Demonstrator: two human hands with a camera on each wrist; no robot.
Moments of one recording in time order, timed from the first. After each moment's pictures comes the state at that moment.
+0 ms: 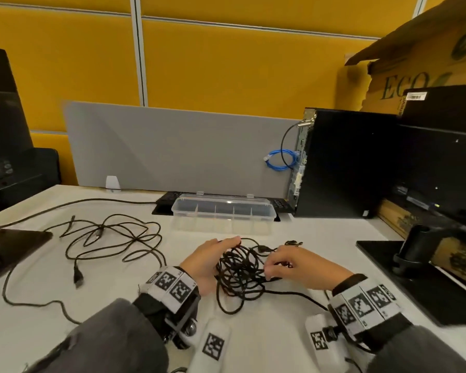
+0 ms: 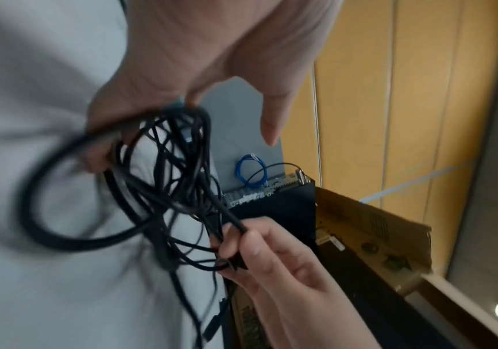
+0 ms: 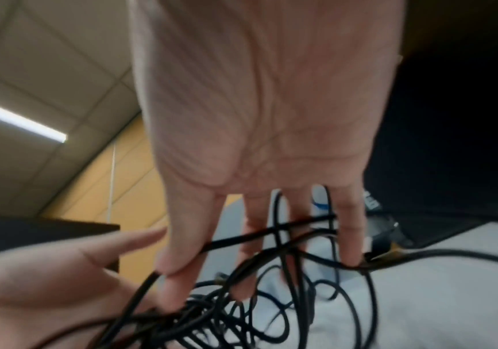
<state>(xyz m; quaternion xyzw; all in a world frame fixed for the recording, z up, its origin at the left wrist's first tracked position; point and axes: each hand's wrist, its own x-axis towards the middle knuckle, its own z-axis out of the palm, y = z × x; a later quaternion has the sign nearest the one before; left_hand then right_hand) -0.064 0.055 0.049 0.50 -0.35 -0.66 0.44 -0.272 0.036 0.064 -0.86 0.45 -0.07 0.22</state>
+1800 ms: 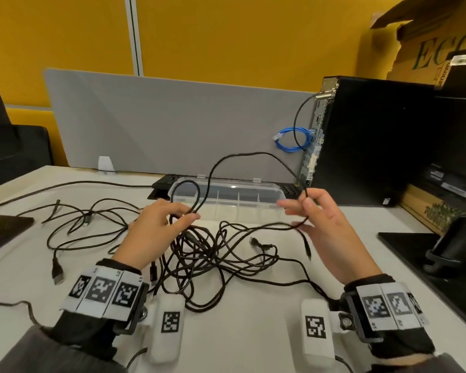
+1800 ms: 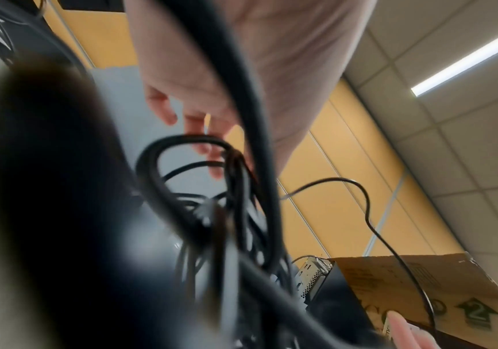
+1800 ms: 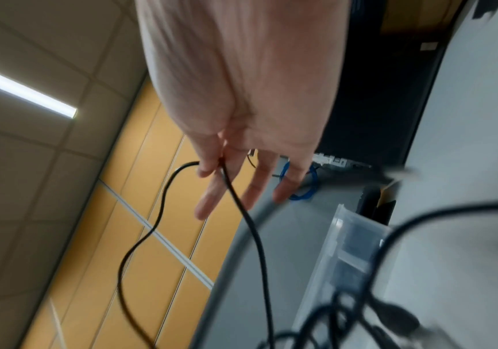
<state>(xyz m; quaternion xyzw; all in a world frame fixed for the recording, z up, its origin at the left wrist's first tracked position) 0.010 0.040 0.053 0.65 -0.64 -0.14 0.39 -0.261 0.013 0.062 -0.64 0.36 -0.52 0.43</state>
